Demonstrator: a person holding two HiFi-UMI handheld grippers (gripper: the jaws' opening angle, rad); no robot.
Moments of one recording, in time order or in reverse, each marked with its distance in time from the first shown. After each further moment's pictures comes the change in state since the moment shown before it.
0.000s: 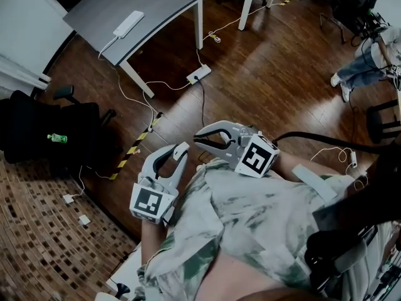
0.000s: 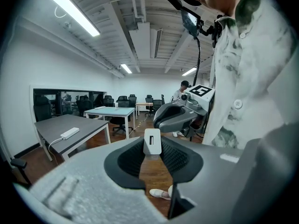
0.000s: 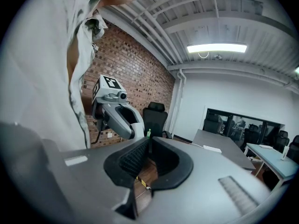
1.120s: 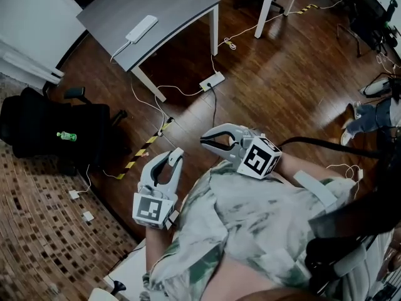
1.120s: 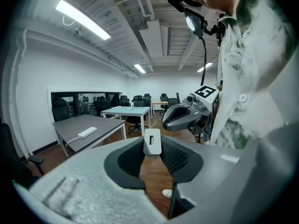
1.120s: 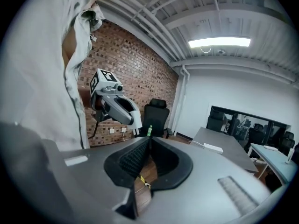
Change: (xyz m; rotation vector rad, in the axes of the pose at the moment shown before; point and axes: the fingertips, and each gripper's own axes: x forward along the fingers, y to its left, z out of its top) left arm 0.008 0.046 0.001 -0.013 0.026 0.206; right arm 0.010 -0.048 -0.036 -0.029 0.011 0.055
